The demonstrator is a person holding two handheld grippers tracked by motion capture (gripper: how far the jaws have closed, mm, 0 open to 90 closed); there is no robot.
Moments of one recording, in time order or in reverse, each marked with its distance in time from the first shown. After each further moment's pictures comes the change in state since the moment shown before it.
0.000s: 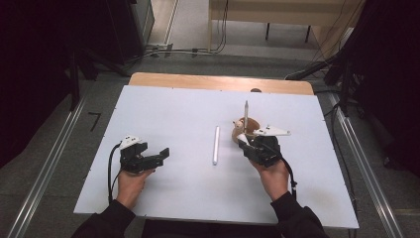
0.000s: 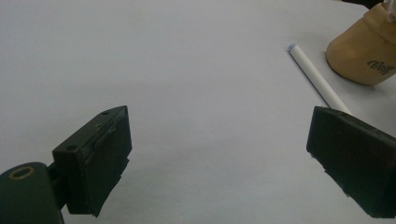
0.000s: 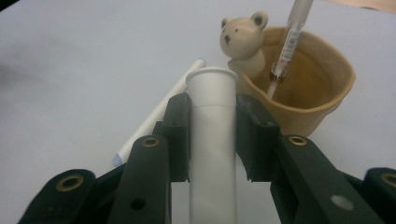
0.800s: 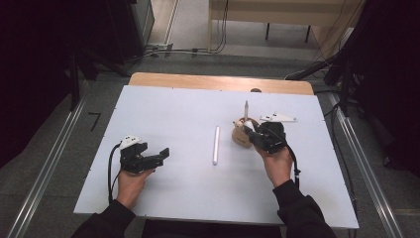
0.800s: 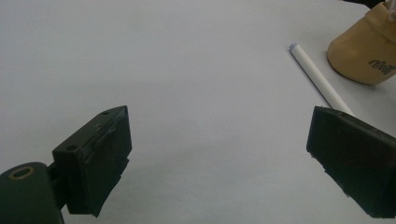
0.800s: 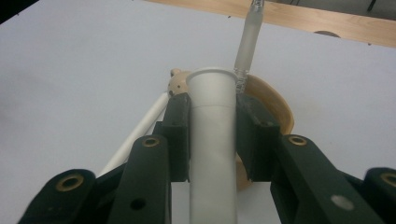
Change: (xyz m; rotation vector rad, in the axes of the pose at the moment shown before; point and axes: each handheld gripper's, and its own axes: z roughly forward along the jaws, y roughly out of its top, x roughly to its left) left arm 0.000 0.000 0.000 0.003 0.000 -0.001; right arm -0.022 0.025 0.006 -0.031 -0.059 0.034
